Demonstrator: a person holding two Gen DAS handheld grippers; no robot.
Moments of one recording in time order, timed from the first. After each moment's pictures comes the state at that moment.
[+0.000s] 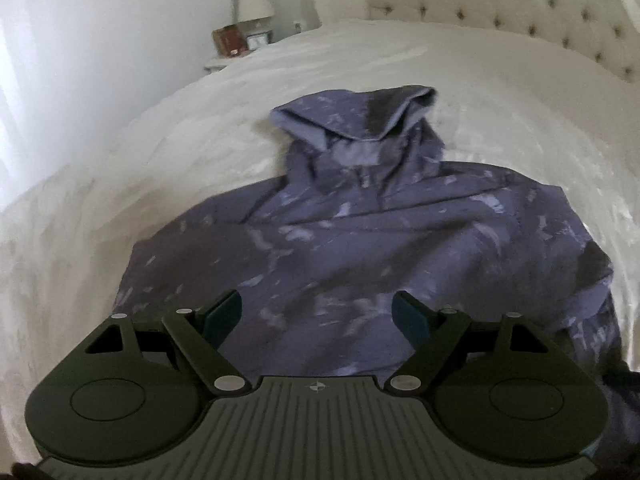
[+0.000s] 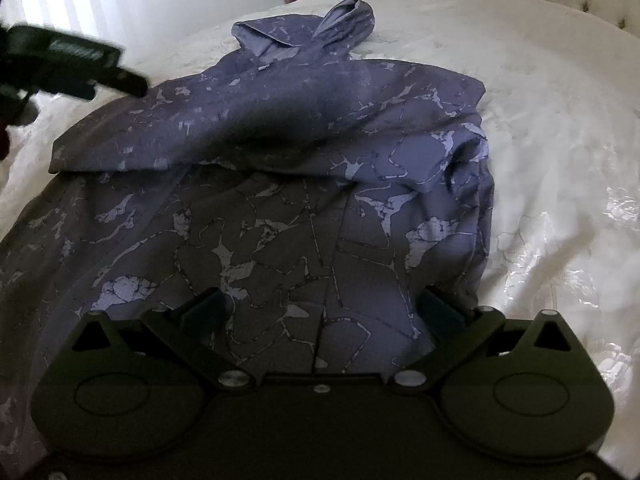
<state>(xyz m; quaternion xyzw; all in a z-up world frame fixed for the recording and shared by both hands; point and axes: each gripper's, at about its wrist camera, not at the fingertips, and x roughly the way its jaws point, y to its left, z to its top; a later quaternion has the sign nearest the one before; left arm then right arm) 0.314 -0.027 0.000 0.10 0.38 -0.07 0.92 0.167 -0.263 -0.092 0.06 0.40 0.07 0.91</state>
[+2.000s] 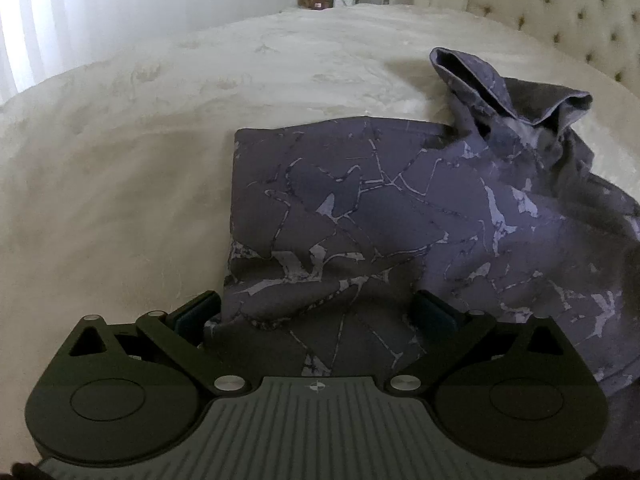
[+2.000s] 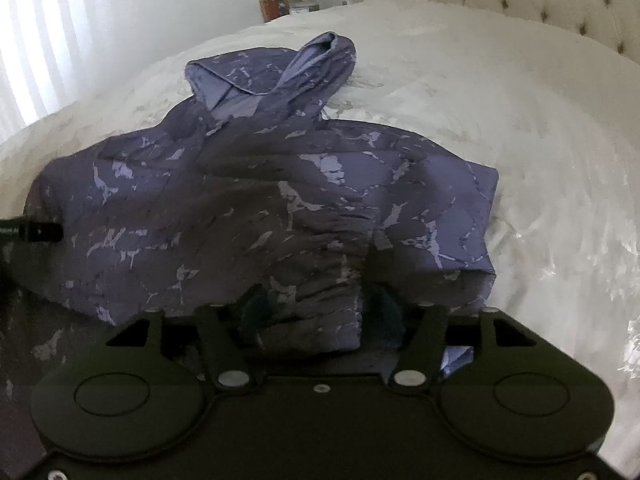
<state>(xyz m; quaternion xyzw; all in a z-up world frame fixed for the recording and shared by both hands) 0.379 0.097 -0.073 0.00 0.41 -0.01 0.91 0.283 -0.280 -0.081 0.04 0.38 0.04 0.92</state>
